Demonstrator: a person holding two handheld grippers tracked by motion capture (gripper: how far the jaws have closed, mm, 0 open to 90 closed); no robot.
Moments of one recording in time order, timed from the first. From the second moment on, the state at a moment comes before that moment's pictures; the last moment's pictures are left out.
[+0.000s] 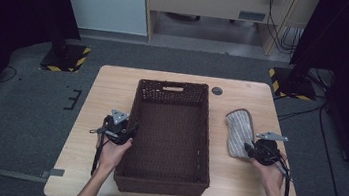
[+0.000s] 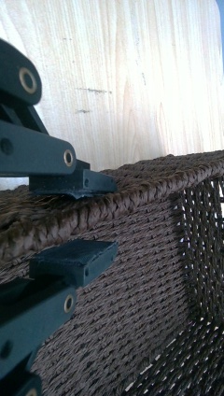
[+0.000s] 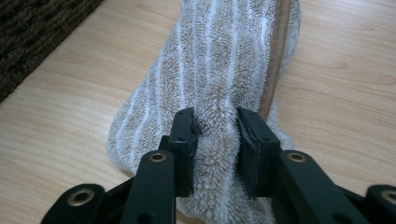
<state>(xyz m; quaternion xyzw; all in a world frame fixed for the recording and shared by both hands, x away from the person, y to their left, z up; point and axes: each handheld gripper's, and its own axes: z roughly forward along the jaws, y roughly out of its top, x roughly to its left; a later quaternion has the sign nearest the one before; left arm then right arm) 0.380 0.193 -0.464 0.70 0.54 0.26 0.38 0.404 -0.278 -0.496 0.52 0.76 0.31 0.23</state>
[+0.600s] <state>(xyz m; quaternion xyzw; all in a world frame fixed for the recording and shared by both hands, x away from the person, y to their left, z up) 0.402 0.198 -0.459 0.70 0.53 0.24 0.41 0.433 -0.268 -0.499 0.52 0.74 0.35 0.26</state>
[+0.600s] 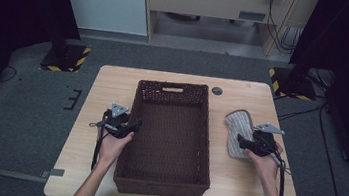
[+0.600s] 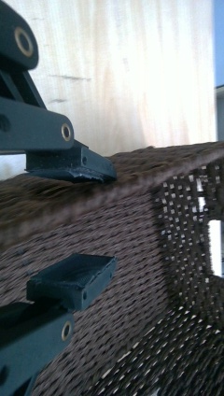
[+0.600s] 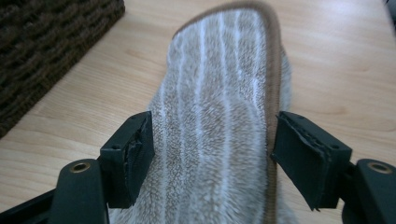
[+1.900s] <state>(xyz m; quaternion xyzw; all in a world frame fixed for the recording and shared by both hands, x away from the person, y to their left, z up) 0.398 0.195 -0.468 0.71 0.54 0.24 0.39 0.418 -0.260 -0.455 0.47 0.73 0.45 0.21</state>
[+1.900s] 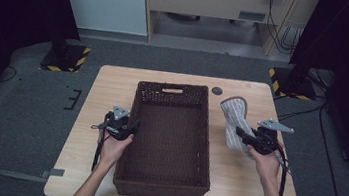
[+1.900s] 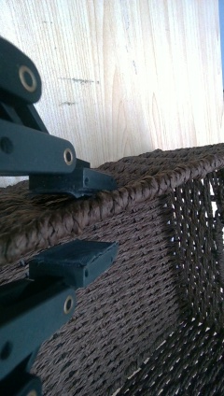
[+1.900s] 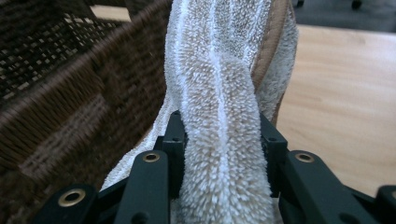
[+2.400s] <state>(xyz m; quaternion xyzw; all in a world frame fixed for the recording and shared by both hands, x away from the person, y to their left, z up) 0.402 0.198 -0.468 0.71 0.53 0.23 0.40 0.424 -0.240 -0.436 0.45 0.73 0.47 0.22</state>
